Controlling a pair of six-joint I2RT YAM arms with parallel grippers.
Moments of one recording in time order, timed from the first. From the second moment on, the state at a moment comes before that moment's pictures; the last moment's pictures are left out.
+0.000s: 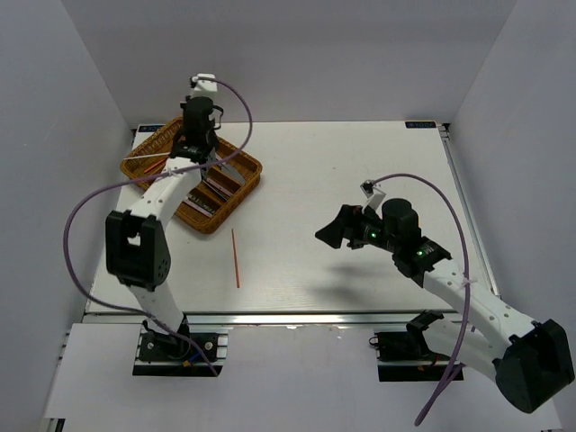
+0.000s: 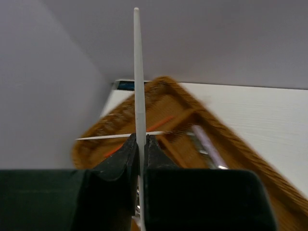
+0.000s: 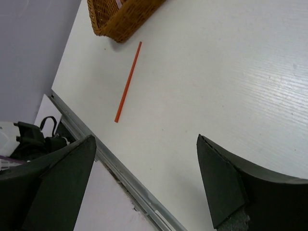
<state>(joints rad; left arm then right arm) -0.30 1.71 1.47 0.04 -0.57 0.16 0.56 0.99 0.64 -0.04 -0.36 0.59</state>
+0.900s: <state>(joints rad) -0.03 2.27 1.71 0.52 -0.67 0.71 0.56 0.95 0.49 -0.06 -0.42 0.51</state>
